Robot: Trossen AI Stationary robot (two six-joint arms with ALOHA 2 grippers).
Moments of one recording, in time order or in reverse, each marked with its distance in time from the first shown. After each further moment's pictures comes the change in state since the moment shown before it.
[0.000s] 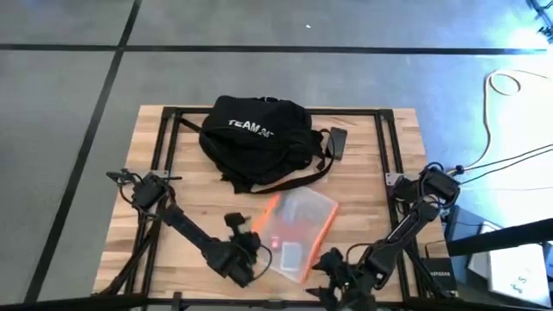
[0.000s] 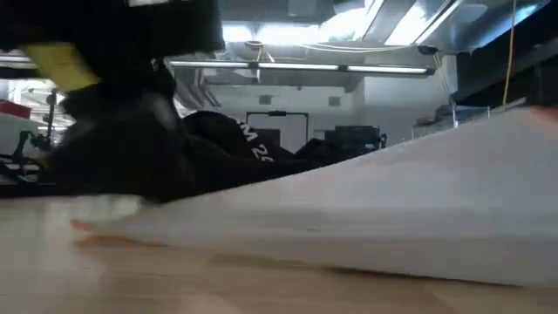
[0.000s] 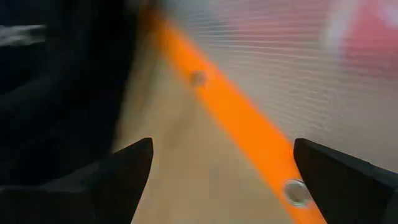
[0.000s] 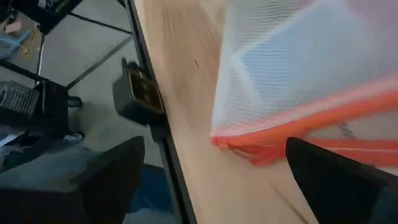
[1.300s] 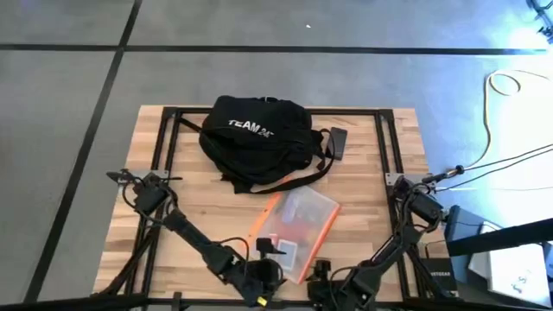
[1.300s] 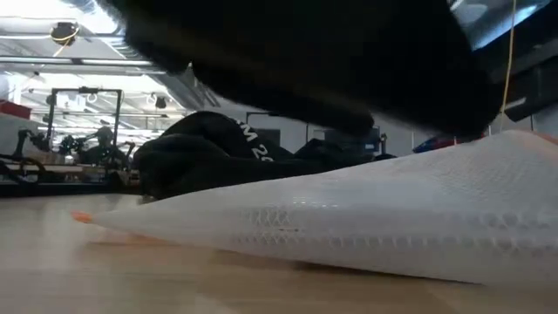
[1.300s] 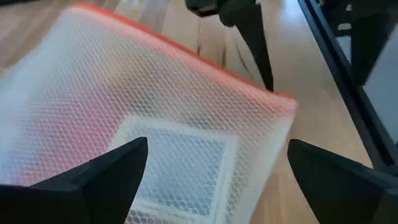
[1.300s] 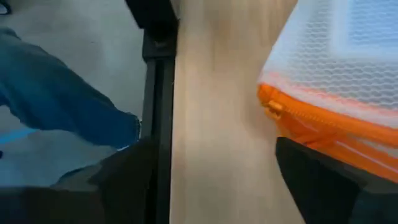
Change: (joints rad) left arm -0.022 0.052 0.007 0.949 0.215 0.620; right arm 0.013 0.246 0.247 -0.197 -0.128 -0.415
